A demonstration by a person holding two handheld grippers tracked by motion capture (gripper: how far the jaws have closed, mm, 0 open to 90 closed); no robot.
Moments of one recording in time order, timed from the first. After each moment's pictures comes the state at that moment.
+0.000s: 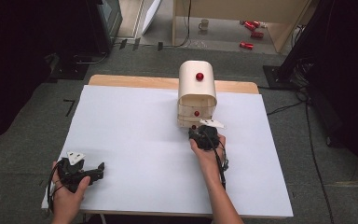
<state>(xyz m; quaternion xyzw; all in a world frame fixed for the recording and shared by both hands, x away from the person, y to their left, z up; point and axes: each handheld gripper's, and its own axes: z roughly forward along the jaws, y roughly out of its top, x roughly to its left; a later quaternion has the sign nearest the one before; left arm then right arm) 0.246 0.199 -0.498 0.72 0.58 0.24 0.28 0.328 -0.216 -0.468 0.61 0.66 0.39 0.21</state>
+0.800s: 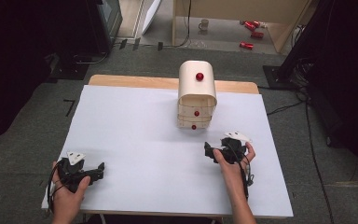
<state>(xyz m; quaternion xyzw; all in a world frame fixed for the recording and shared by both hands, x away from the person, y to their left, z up) 0.246 0.199 -0.498 0.72 0.58 0.24 0.28 0.286 -0.284 -0.477 0.63 0.65 0.36 0.22</state>
